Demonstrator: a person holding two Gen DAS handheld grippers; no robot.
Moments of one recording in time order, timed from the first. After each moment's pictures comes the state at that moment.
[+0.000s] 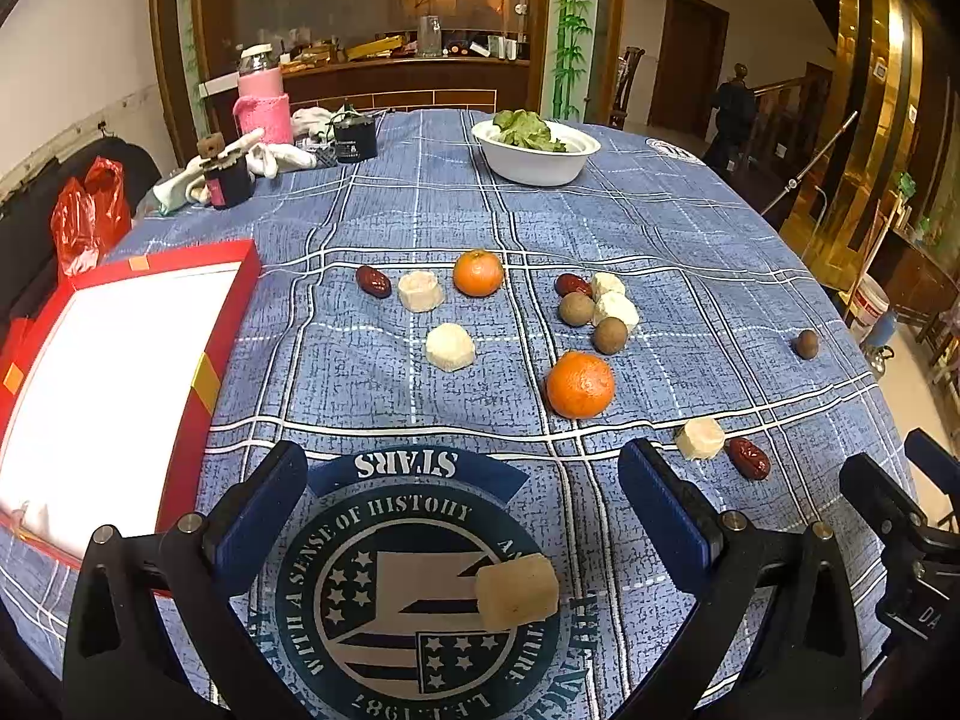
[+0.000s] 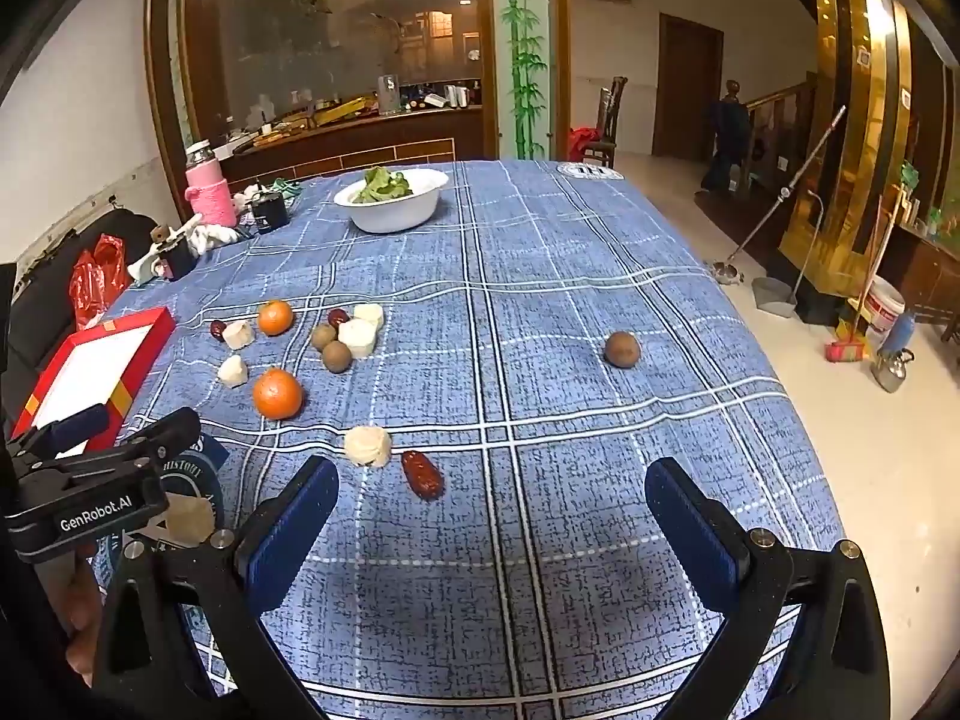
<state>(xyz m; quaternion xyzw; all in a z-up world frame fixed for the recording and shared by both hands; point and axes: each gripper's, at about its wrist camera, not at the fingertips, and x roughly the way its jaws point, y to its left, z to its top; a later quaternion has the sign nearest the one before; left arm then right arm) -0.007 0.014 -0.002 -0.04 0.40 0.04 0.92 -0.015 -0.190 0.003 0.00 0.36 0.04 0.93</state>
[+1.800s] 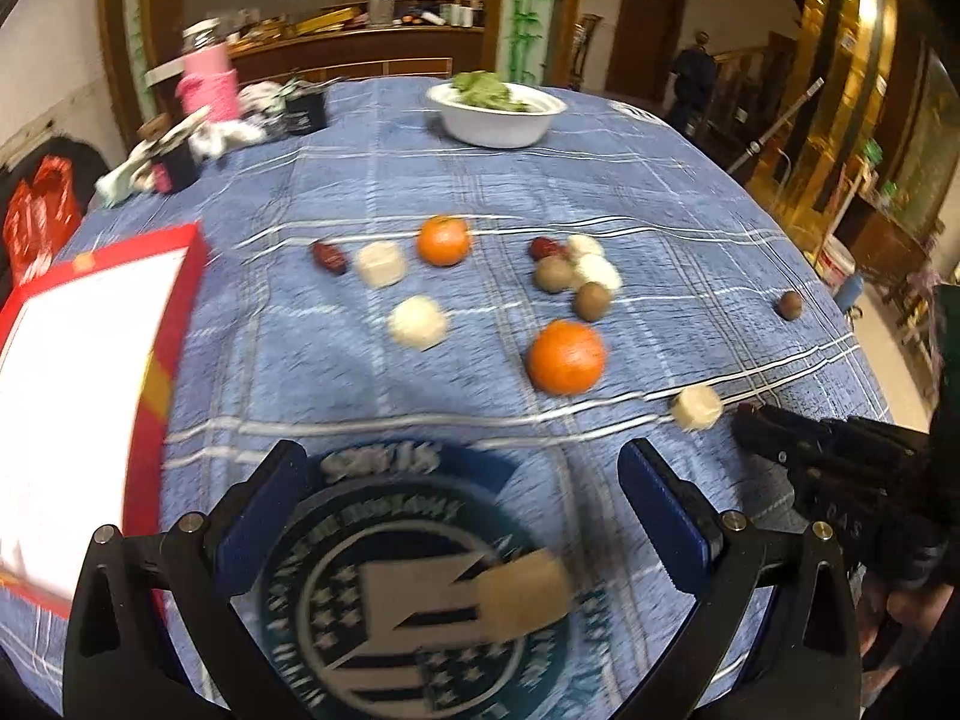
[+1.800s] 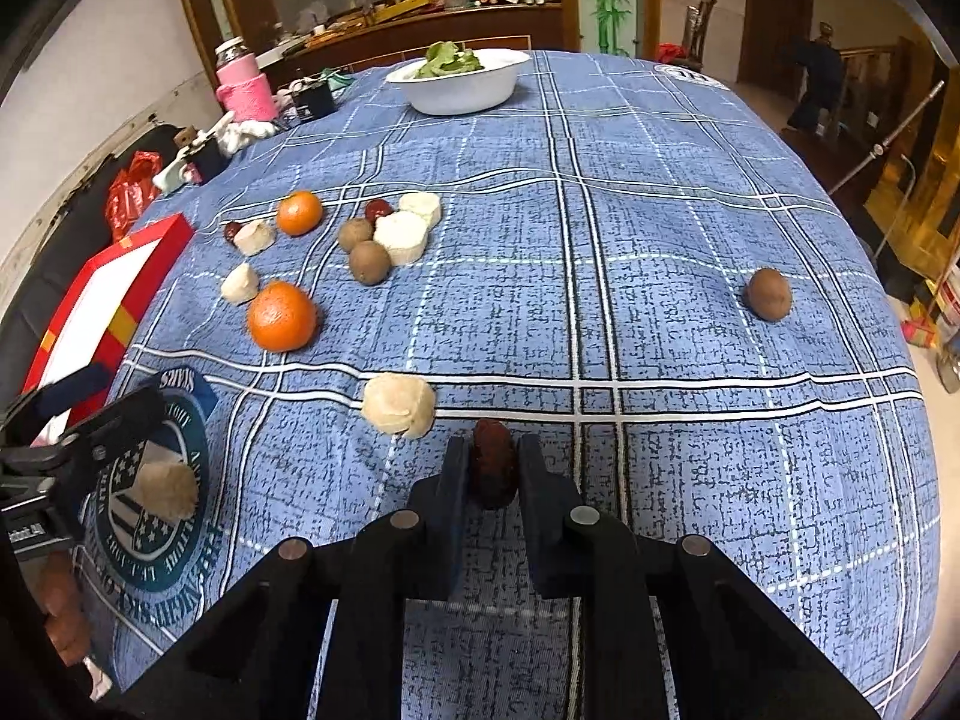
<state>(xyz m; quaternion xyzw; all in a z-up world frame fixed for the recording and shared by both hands) 0.013 0.016 -0.015 -0.02 0.43 -0.02 0.90 0.041 -0.170 -0.048 -0.02 0.47 0.14 0.87</state>
